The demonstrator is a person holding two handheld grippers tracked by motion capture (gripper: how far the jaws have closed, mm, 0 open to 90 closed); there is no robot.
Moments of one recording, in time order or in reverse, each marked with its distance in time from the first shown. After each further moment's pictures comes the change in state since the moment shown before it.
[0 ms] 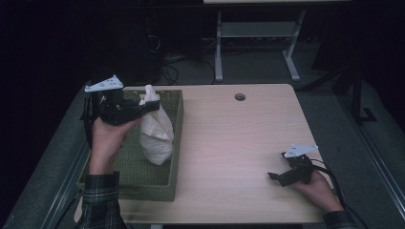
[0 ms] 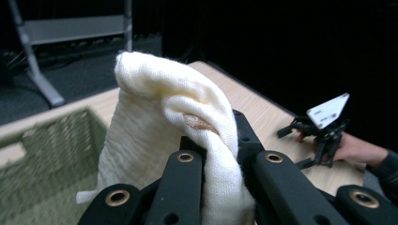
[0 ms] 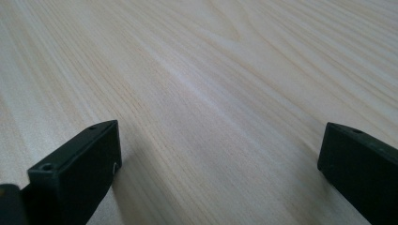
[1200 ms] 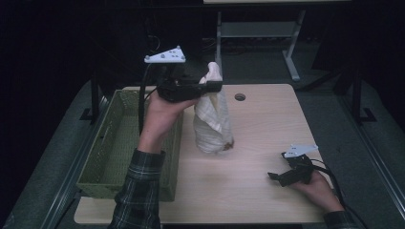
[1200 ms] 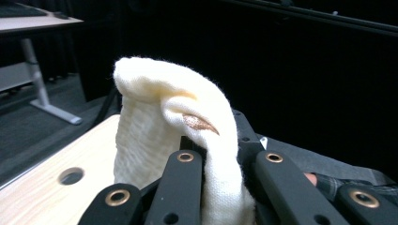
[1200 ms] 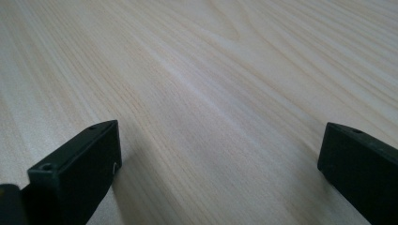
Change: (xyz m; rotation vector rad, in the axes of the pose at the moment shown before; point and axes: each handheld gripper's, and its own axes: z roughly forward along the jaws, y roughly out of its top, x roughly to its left) left arm -0.079 0.073 0.099 -0.050 -0.316 0.162; right arm 0.000 0.000 0.000 -0.001 0.002 0.002
